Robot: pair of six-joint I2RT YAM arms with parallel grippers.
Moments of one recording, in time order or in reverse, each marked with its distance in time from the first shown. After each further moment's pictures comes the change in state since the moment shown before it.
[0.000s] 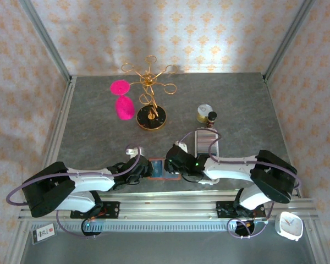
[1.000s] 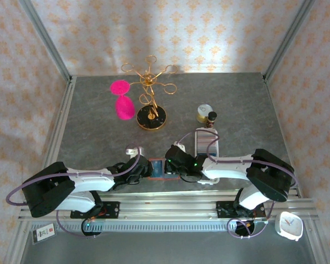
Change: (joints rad) left arm 0.000 -0.012 -0.002 0.000 0.000 0.000; right arm 0.000 0.027 -0.003 0.052 -0.045 0.025
